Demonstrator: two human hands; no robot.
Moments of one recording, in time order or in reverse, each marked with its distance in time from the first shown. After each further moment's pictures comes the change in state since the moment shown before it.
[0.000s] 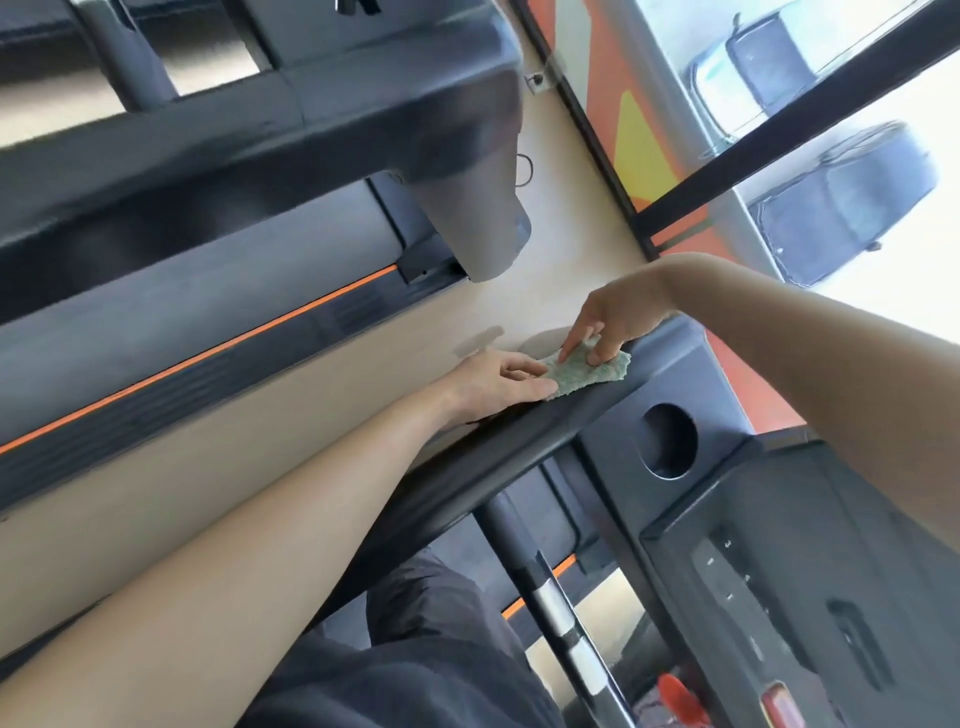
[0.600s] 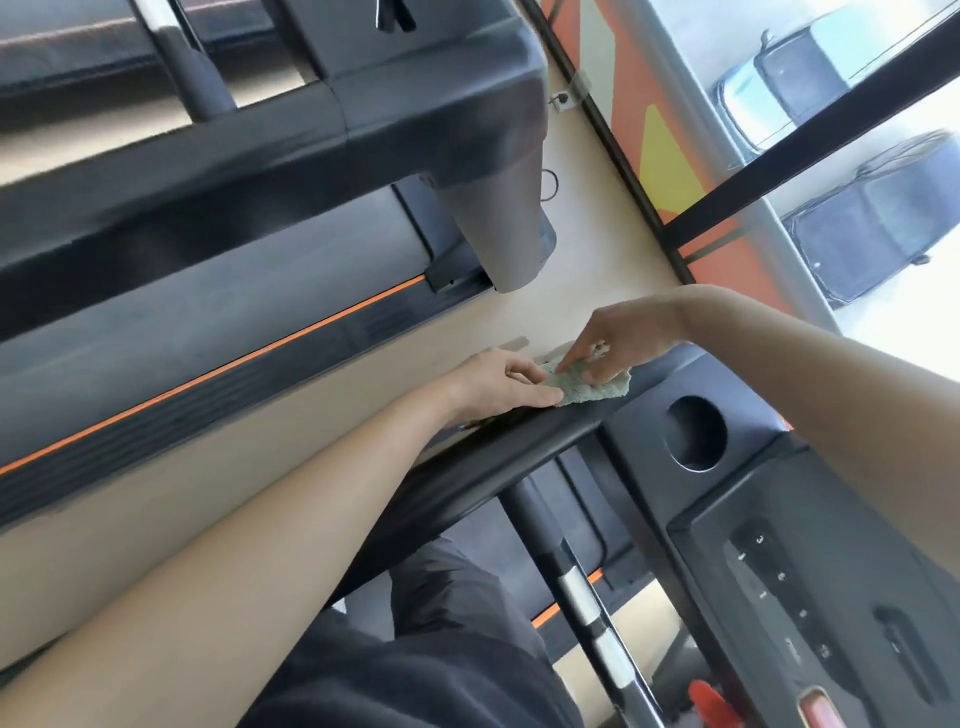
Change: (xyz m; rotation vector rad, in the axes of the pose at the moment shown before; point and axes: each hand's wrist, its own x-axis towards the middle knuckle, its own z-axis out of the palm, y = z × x) left_hand -0.027 -0.006 -0.009 0.085 0.045 -0.066; right_hand -0.007 -0.030 0.031 0.006 0.134 -0.100
